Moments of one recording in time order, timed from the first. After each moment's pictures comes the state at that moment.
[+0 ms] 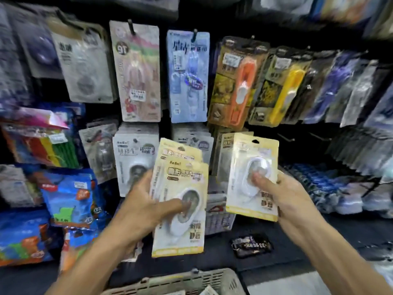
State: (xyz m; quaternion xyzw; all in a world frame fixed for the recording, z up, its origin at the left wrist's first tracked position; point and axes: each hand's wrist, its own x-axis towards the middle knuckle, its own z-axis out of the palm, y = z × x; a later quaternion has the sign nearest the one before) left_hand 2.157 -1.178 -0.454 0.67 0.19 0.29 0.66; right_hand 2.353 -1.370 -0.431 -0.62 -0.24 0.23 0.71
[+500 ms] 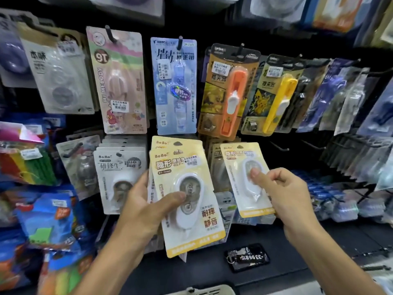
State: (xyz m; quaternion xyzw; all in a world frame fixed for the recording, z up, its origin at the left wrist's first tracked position) left_hand 2.194 -1.186 -0.444 0.60 0.15 0.35 0.70; right_hand 2.386 -1.363 -0.425 -0.73 -0.20 0.05 0.66
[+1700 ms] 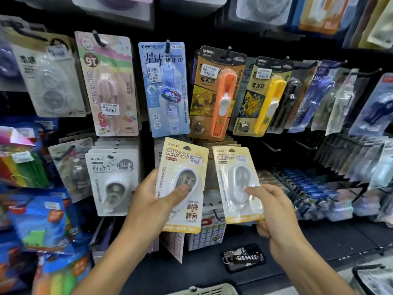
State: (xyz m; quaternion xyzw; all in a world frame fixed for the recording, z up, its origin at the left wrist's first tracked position) left_hand 2.215 -1.198 -0.437 0.63 0.17 0.34 0.68; right_hand 2.370 -1.369 -0.442 -0.68 -0.08 0.17 0.71
